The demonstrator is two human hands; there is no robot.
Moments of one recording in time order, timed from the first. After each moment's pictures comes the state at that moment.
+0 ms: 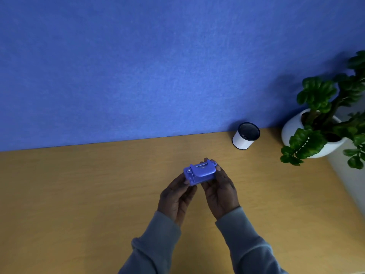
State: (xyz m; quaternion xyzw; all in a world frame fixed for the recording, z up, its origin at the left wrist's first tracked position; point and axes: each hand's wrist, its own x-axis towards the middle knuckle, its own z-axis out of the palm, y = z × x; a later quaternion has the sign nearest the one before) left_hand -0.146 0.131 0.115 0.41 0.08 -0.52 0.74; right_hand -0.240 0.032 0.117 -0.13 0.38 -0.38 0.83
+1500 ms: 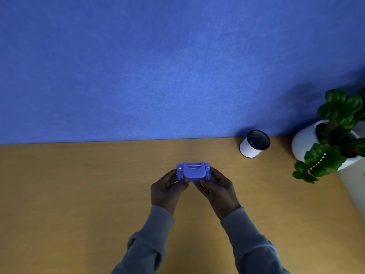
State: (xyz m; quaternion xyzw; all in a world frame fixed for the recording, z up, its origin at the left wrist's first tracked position) left_hand -0.104 0.112 0.096 0.59 -0.04 -0.38 0.71; right_hand -0.222 0.006 0.103 -0.38 0.33 -0.24 0.83
